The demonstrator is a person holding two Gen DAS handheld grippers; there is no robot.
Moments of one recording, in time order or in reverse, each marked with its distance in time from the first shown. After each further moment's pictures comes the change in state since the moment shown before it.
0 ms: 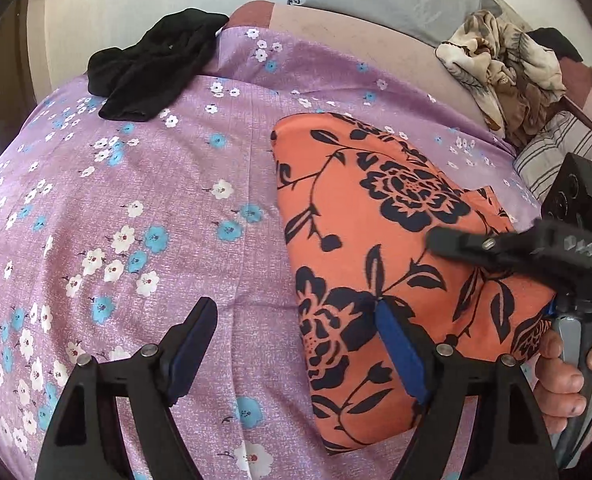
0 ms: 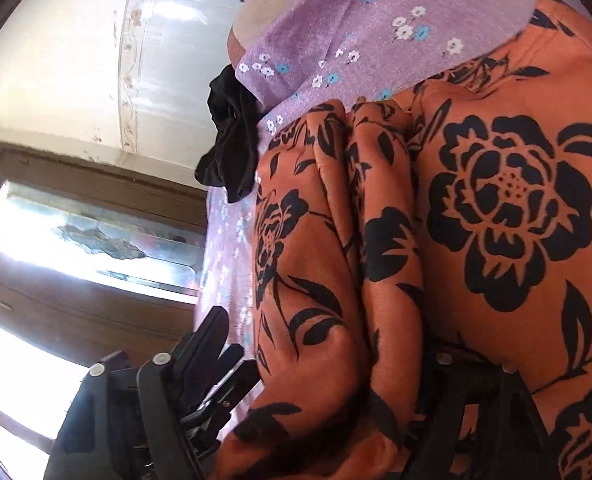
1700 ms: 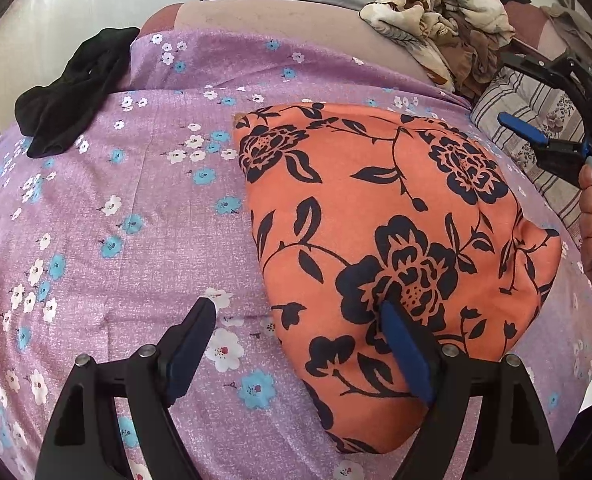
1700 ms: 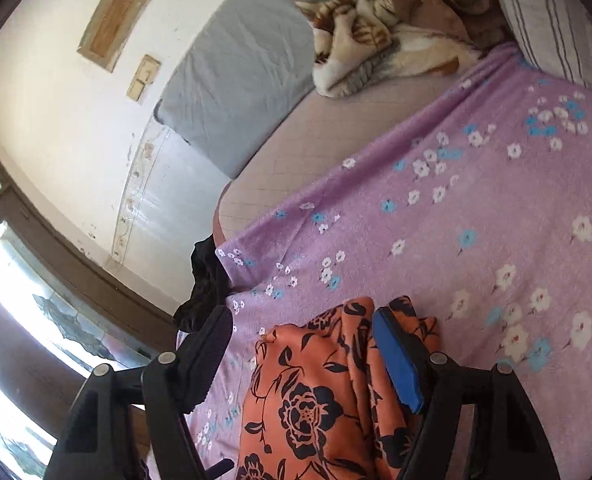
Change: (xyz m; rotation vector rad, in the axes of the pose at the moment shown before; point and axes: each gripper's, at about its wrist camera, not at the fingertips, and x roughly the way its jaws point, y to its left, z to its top) left arm 0.031 -0.079 -0.004 0.173 0.028 -0.064; right arm -0.183 -0.040 0.052 -0.070 -0.511 -0.088
